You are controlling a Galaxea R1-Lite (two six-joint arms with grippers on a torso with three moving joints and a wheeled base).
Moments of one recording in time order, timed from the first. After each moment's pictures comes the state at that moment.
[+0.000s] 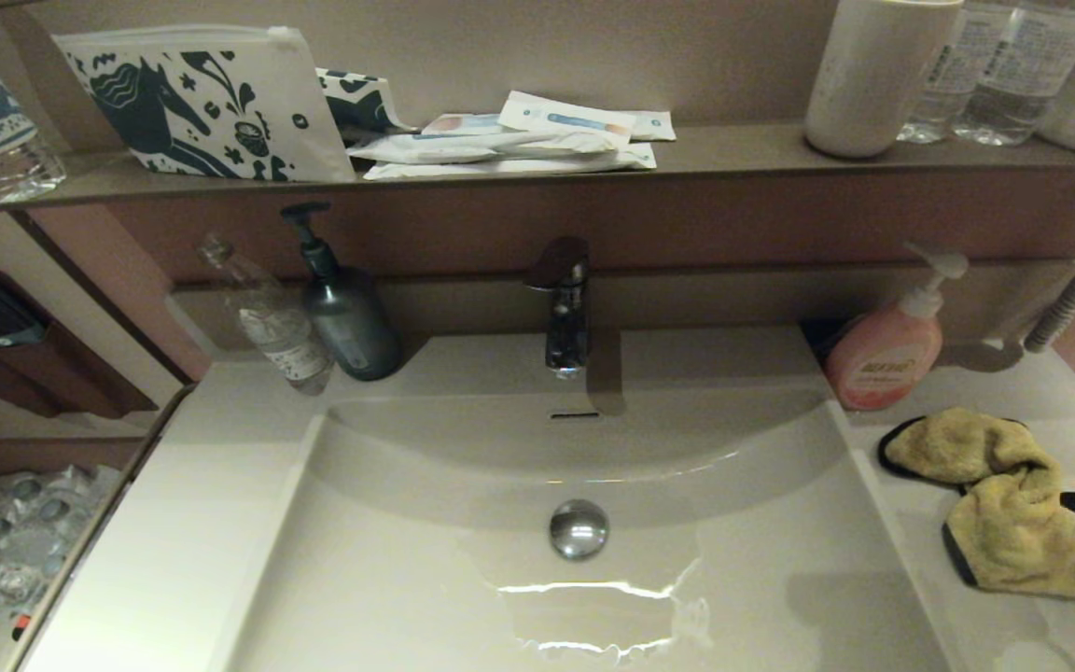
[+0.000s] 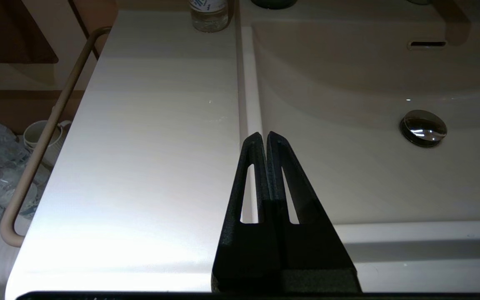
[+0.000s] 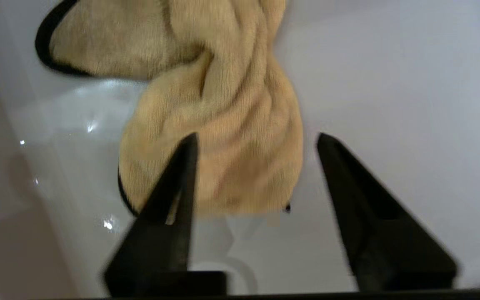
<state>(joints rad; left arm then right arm) 0.00 0.00 0.00 0.00 0.00 -0.02 -0.36 1.43 -0.59 -0.21 0.07 -0.04</state>
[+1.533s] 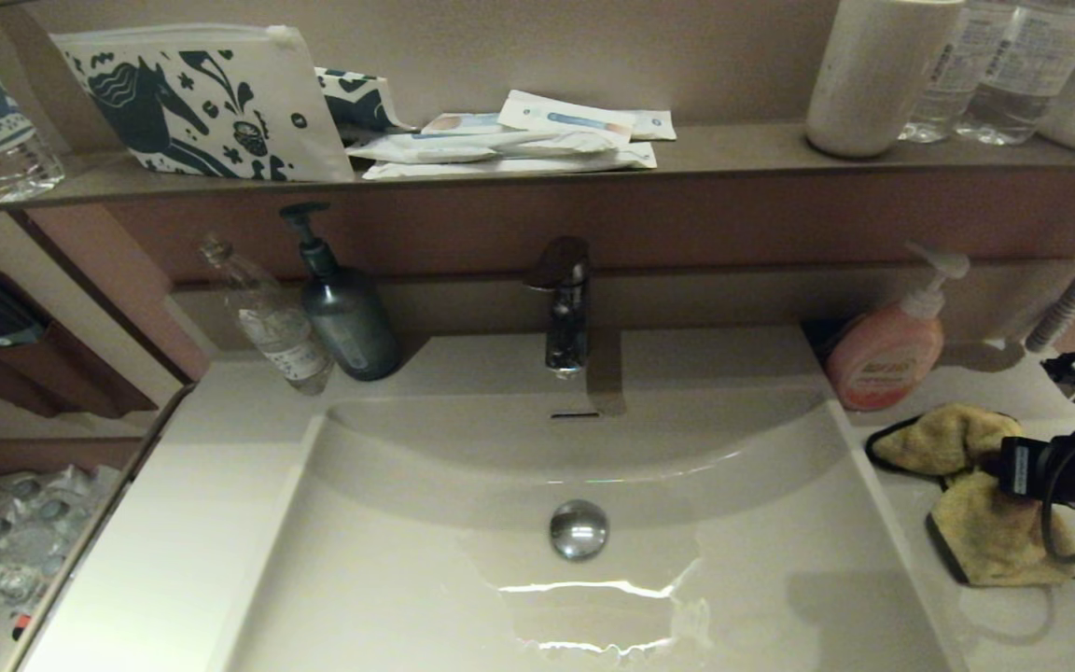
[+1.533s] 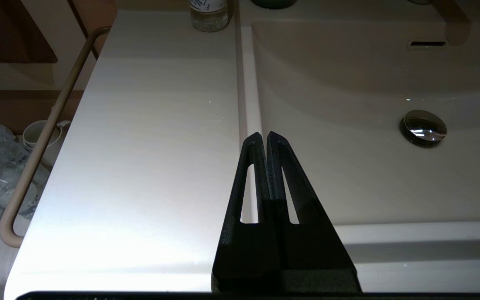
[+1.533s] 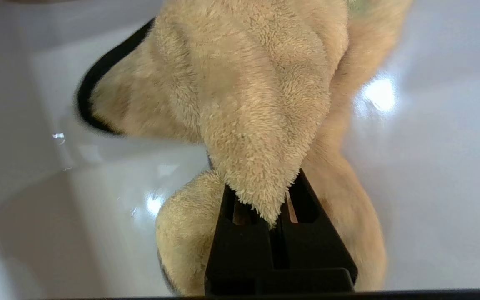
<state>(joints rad) 0.00 0.00 0.00 0.00 0.00 -0.02 -0.25 1.69 -0.73 -0.28 0.14 0.07</state>
